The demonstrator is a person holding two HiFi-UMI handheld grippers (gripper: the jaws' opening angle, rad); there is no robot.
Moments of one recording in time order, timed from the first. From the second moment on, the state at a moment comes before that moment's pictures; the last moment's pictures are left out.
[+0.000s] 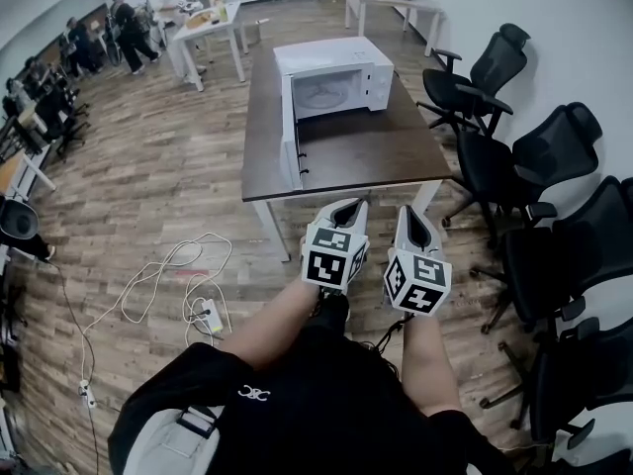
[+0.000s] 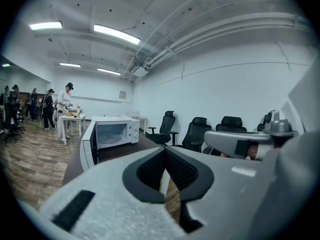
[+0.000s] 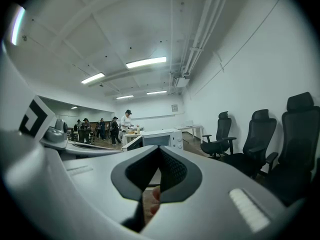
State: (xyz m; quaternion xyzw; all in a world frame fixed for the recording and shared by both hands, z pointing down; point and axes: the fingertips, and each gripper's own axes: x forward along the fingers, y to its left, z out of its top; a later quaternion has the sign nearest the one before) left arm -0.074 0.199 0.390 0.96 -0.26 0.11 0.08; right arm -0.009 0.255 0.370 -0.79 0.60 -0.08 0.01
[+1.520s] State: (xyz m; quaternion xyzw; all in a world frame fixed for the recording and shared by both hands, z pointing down) left arm 0.047 -0.030 0.419 0.95 -0.28 0.11 0.13; right arm 0.111 0.037 0.392 -0.78 0.61 -0.08 -0.01
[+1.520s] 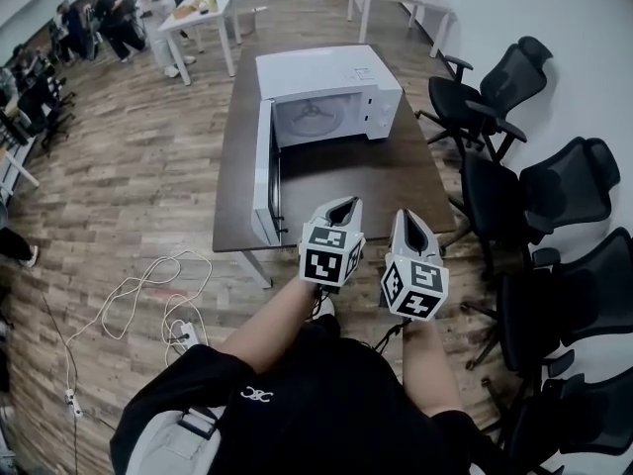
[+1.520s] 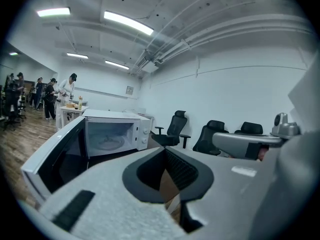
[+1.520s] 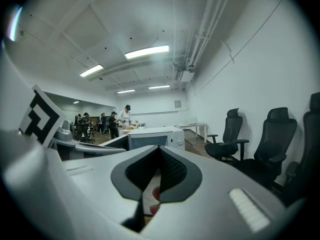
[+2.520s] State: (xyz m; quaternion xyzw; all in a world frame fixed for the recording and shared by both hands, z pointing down) left arm 0.124 -0.215 0.442 0.92 -0.32 0.12 0.18; right arm 0.189 -0.153 0.411 -0.75 0.65 -0.12 -0.03
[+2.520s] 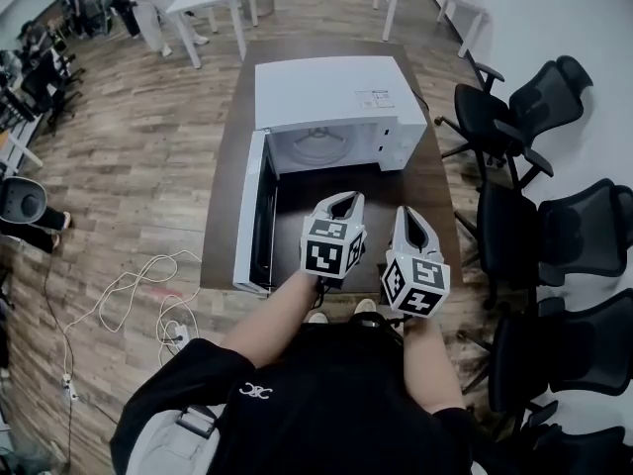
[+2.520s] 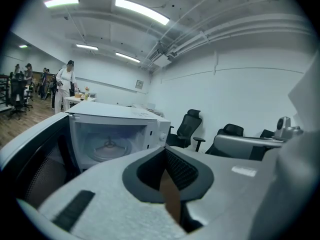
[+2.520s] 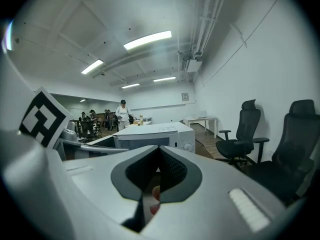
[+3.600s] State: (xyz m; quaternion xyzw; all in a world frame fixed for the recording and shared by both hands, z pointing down) left arm 0.120 -0.362 0.555 0.80 -0.37 -0.06 0.47; right arm 0.186 -0.318 0.464 -0.63 0.76 -0.15 -0.11
